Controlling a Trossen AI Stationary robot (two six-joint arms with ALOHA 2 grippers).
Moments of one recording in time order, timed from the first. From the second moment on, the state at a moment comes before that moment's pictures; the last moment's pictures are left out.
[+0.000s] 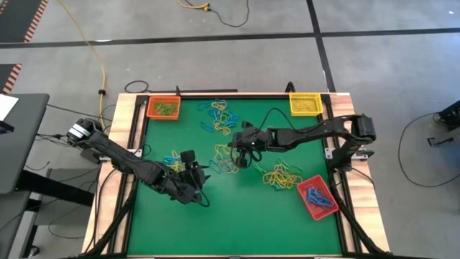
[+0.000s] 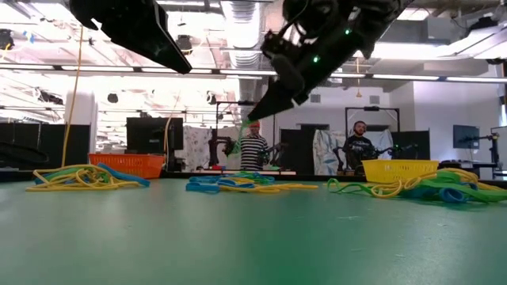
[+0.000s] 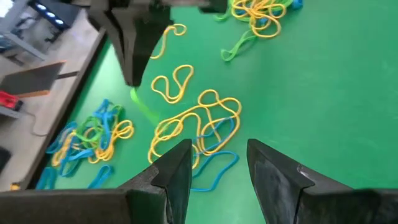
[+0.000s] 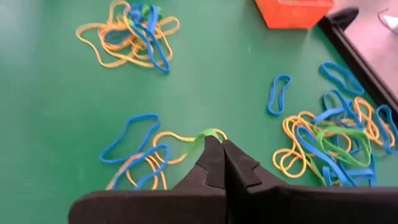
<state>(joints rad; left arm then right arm) -0.47 1.44 0.96 -0.46 -0.75 -0.27 -0.05 1.70 1.05 0.05 0.18 -0.04</state>
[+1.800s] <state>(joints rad) -0.19 1.44 0.66 0.39 -0.51 -0.20 0.09 1.56 1.05 0.07 0.21 -0.14</state>
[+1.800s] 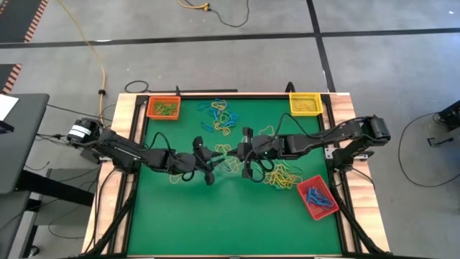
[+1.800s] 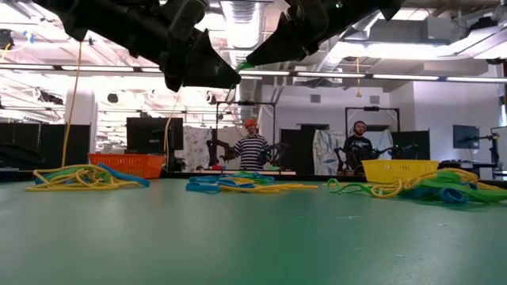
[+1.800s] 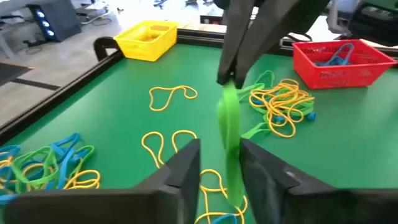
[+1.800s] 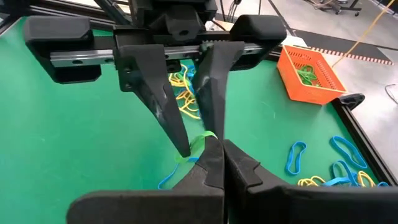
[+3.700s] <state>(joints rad) 0.91 1.24 0.71 -0.41 -0.29 0.00 0.19 1.56 0.91 -0.12 0.37 0.06</state>
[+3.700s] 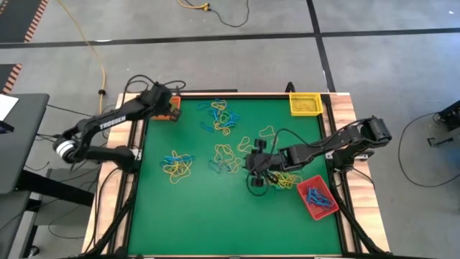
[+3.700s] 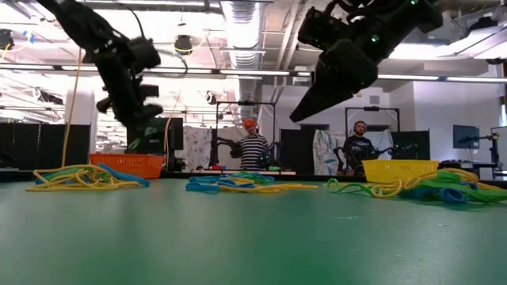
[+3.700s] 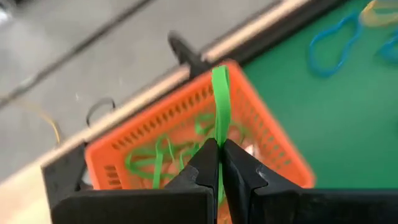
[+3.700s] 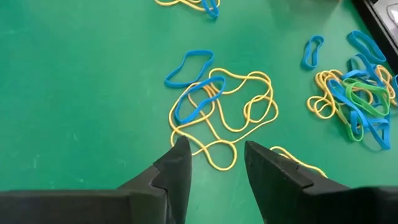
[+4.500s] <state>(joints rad) 0.97 1.31 0.71 -0.44 -0.28 0.02 0.19 1.56 0.91 -0.12 0.37 0.07</state>
